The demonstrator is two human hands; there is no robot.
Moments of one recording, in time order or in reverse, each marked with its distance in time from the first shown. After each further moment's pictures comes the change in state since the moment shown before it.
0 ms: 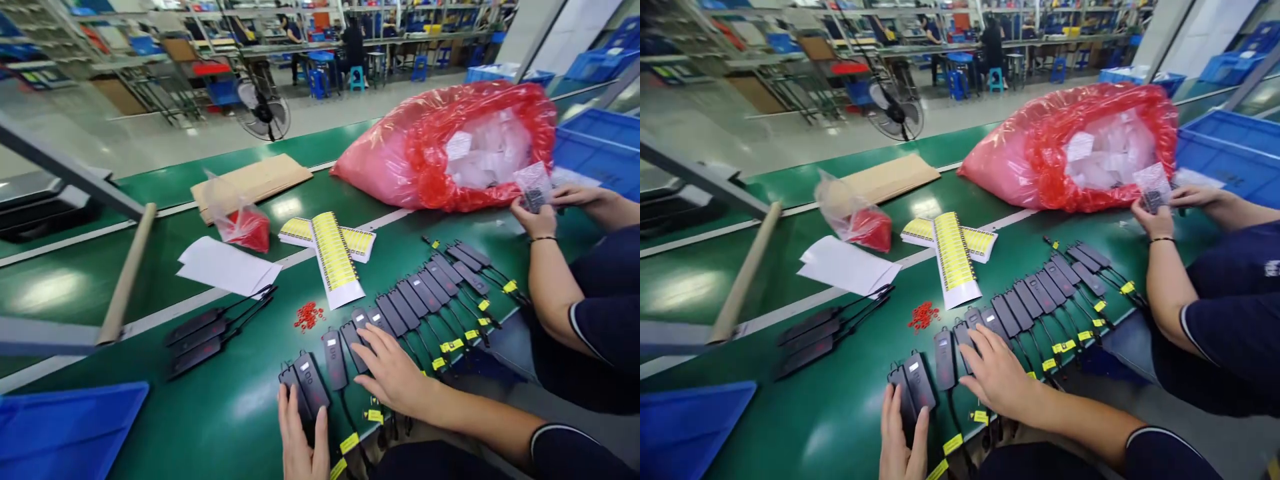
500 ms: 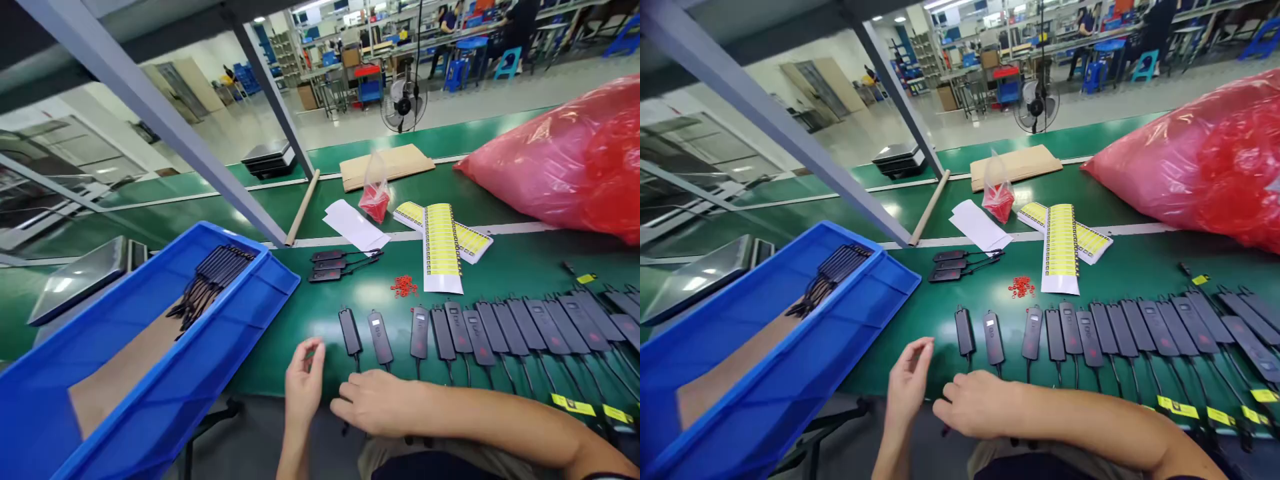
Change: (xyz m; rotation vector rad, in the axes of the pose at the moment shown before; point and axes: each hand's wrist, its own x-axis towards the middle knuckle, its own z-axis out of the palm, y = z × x) left_hand 0.012 -0.041 -0.112 -0.248 0.393 -0.221; right_hand 0.065 -0.134 0.036 -0.052 -0.437 -1.035
